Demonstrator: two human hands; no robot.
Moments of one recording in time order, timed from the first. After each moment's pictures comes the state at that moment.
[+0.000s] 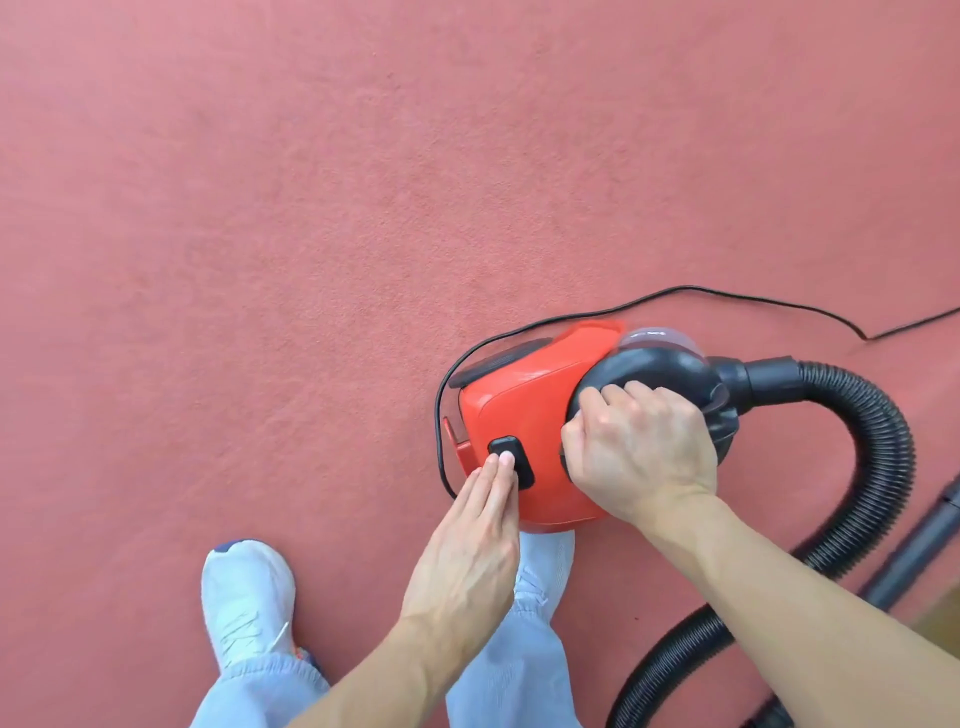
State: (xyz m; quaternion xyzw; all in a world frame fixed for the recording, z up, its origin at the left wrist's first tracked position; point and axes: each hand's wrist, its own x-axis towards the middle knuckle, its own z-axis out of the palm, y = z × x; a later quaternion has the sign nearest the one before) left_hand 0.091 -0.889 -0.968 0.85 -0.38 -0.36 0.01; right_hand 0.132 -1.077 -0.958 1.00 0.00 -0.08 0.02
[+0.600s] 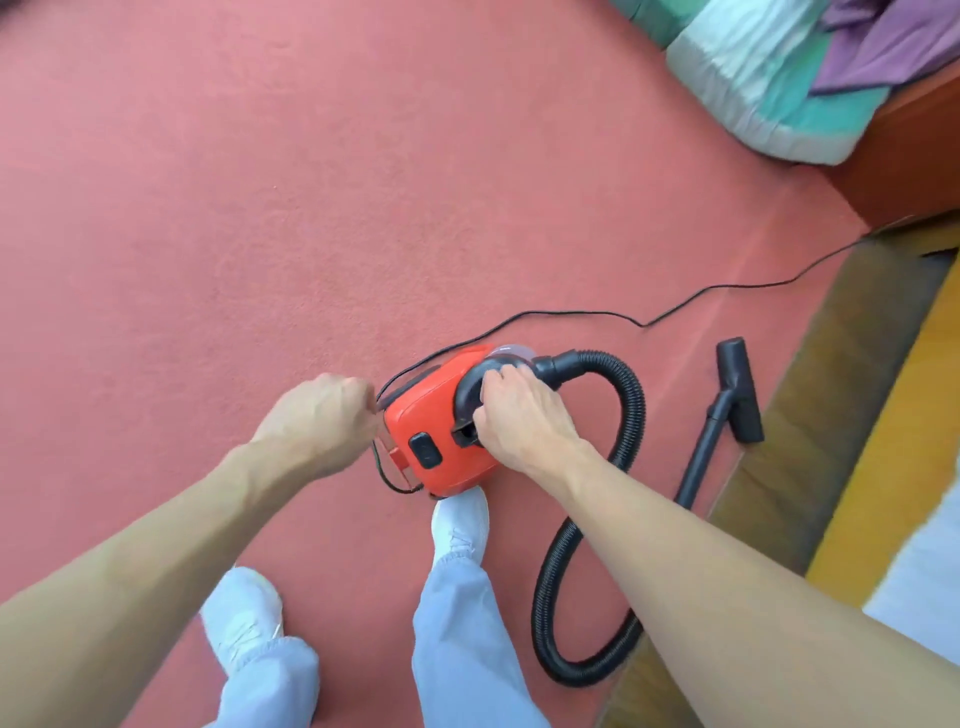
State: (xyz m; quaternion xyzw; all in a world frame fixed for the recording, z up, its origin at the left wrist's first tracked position) left_hand 0.254 -0.881 -0.802 0.87 -0.27 -0.41 0.04; right_hand 0.159 -1.063 -0.783 0.93 -0.15 -0.31 -0.09
